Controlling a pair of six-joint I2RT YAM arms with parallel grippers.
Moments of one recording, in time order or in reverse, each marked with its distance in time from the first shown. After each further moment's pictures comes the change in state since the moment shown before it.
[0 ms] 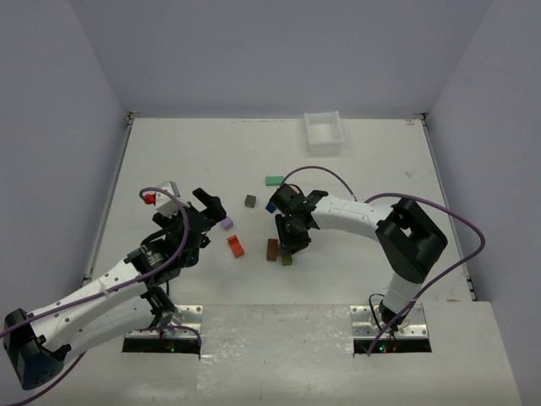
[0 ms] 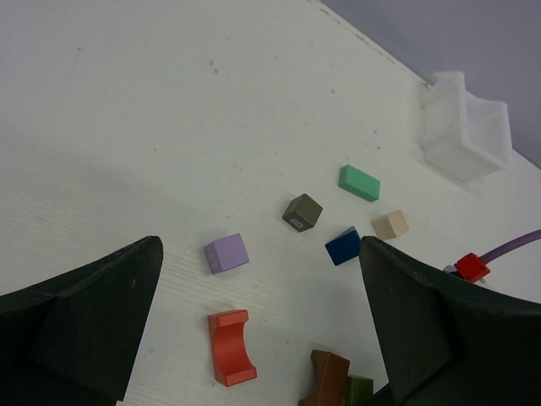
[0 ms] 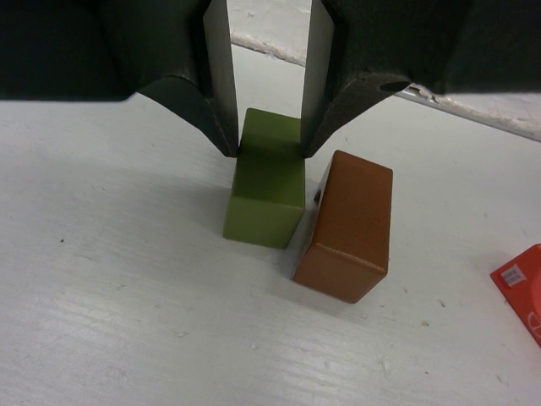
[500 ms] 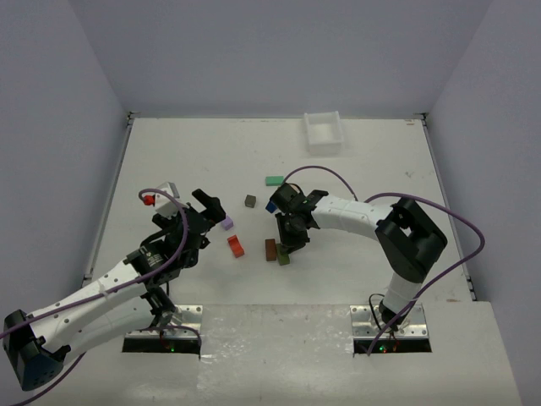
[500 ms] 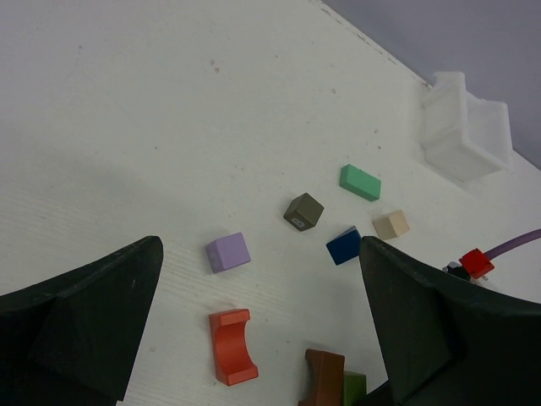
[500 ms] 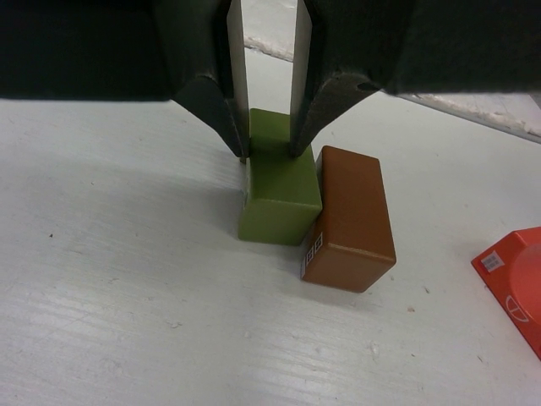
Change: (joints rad) left arm 0.000 -0.010 -0.010 0.000 0.000 -0.004; right arm -0.005 0.004 -0.003 0.024 -0.009 0.039
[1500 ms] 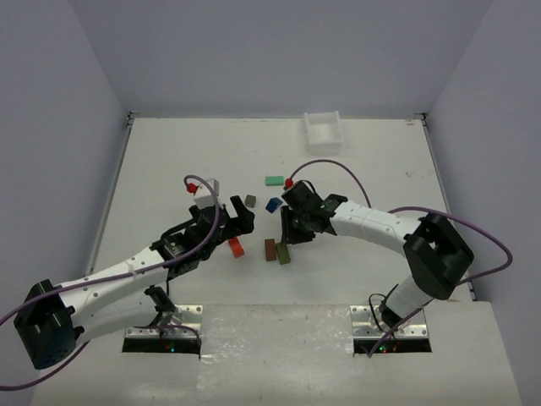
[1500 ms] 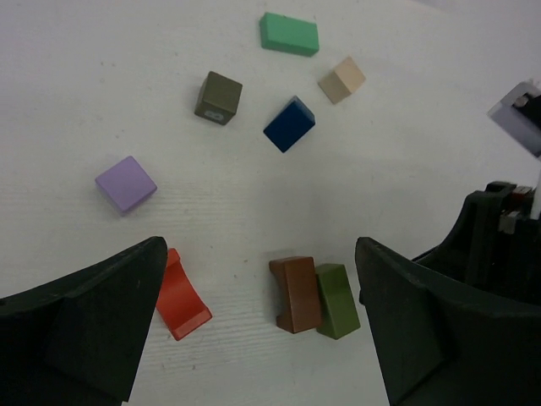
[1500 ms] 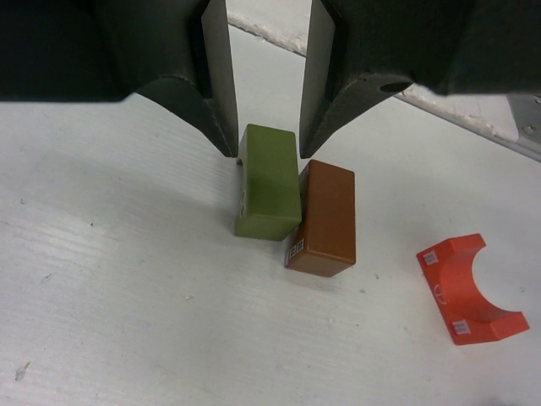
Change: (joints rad) left arm 0.000 0.224 -0.019 0.221 0.402 0.145; right arm -0.019 -0.176 -0.111 0.120 0.041 -0.026
